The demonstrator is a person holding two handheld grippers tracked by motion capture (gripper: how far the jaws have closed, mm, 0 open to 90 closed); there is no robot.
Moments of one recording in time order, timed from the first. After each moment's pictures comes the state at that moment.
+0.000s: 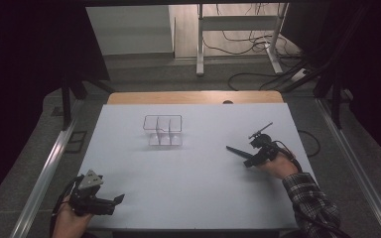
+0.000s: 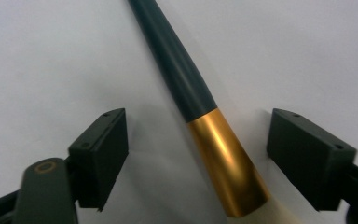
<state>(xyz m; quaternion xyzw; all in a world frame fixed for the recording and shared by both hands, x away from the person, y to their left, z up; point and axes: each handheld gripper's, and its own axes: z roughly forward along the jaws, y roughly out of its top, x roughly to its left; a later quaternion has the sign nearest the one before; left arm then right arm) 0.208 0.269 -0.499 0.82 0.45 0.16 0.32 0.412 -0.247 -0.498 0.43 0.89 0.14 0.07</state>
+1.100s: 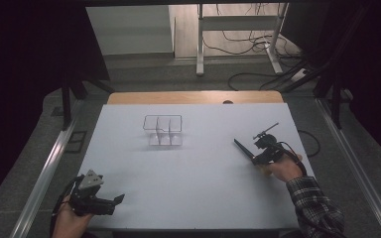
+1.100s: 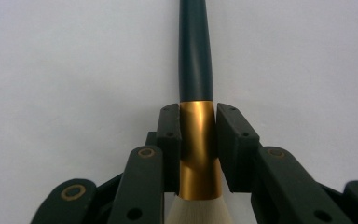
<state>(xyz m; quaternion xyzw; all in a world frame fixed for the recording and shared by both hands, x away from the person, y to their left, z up) 0.208 0.268 -0.499 0.82 0.45 0.16 0.32 0.401 -0.258 -0.485 0.44 0.88 0.16 0.07</state>
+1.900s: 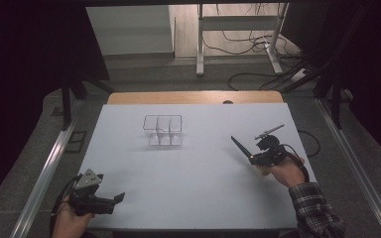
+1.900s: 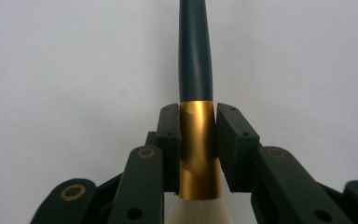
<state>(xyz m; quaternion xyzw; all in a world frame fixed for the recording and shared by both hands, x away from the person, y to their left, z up) 0.208 0.270 -0.496 0.81 0.45 0.16 0.35 0.382 -0.256 -0.468 0.42 0.88 0.22 0.07</state>
